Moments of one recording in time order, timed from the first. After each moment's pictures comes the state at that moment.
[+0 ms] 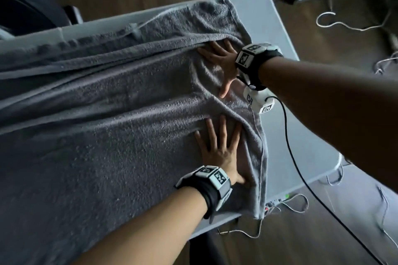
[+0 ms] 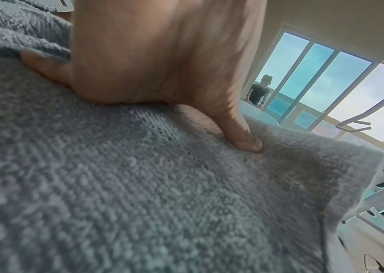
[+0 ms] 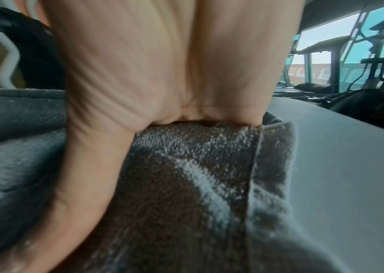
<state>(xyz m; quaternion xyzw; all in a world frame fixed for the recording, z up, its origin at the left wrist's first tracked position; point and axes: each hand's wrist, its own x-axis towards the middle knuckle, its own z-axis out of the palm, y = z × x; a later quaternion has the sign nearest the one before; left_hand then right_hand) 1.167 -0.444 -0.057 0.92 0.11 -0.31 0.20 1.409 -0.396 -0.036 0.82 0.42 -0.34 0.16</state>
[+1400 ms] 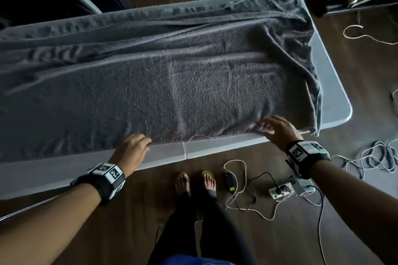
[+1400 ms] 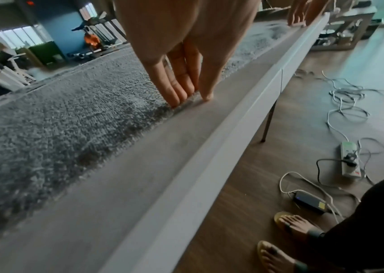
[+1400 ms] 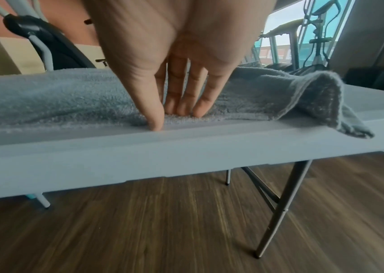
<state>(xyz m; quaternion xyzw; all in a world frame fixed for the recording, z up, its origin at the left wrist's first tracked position) 0.793 -0.246 -0.041 0.97 0.17 -0.09 0.17 1.100 -0.597 -0.043 0.91 0.34 -0.20 -0.15</state>
